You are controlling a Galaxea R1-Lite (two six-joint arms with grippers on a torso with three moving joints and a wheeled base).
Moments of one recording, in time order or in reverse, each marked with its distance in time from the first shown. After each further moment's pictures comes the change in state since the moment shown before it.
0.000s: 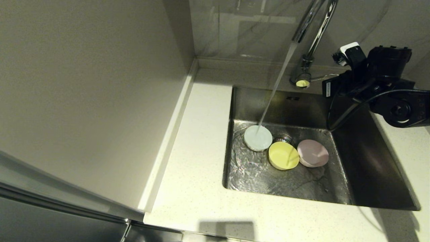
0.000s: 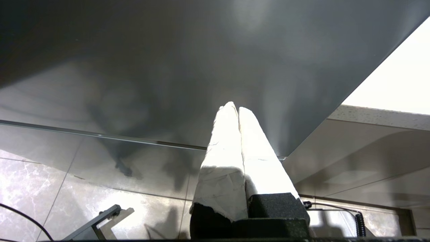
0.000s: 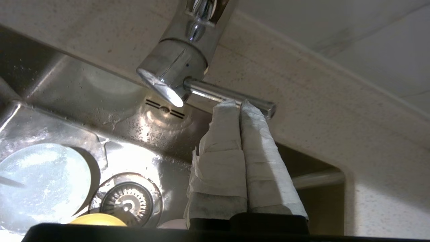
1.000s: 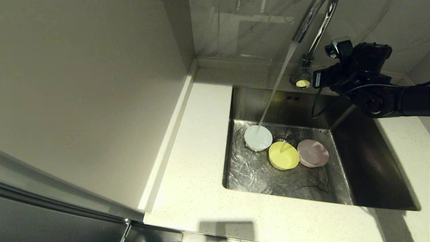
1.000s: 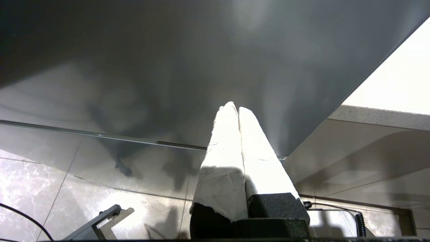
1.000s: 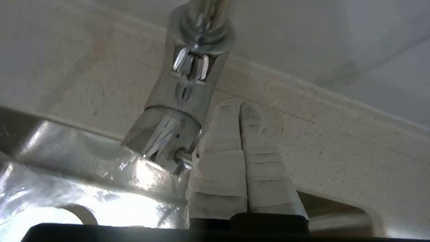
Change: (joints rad) left arm 0.000 0.000 0.000 0.000 0.000 0.000; right arm -0.003 0.168 -0.267 0.001 -0.028 0.078
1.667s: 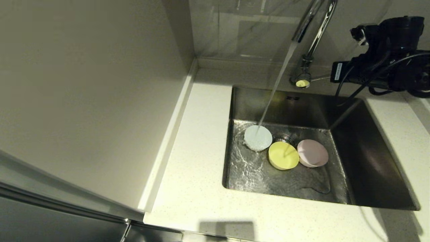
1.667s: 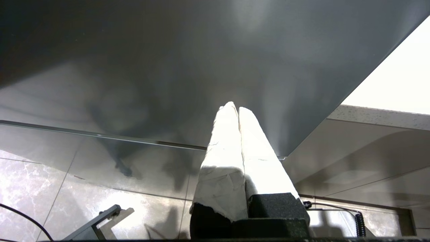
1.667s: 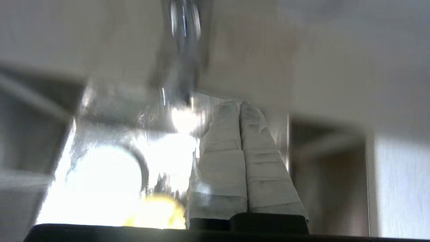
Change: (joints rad) left arm 0.000 0.000 0.000 0.000 0.000 0.000; right arm 0.003 -0.209 0.013 0.443 -0.004 0.212
